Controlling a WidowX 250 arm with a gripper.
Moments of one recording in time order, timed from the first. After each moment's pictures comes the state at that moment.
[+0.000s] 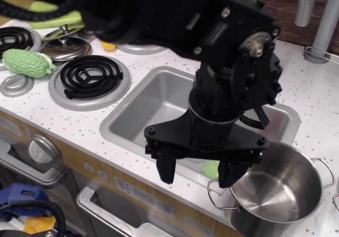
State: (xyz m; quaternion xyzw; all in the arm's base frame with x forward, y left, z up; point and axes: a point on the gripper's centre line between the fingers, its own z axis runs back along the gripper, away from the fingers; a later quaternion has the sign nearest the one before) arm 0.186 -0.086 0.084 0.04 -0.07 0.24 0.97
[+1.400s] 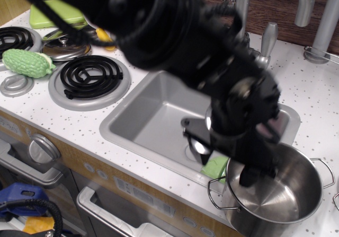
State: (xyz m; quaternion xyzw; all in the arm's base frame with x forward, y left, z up) arm 0.232 -0.102 0.045 -0.01 -0.17 -0.02 0.99
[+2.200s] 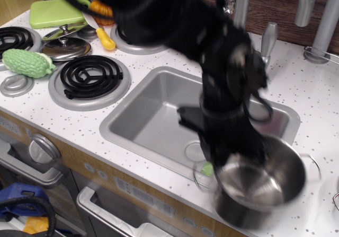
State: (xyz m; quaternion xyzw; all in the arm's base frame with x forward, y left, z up) arm 0.245 -0.082 0.052 -0.01 -0.12 -0.04 0.99
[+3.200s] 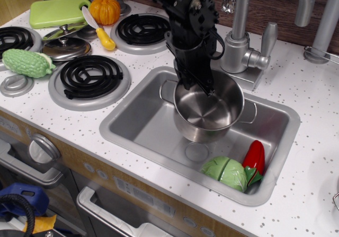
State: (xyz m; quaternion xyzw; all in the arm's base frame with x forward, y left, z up) arm 0.350 0.007 0.040 0.09 -0.20 -0.23 0.95
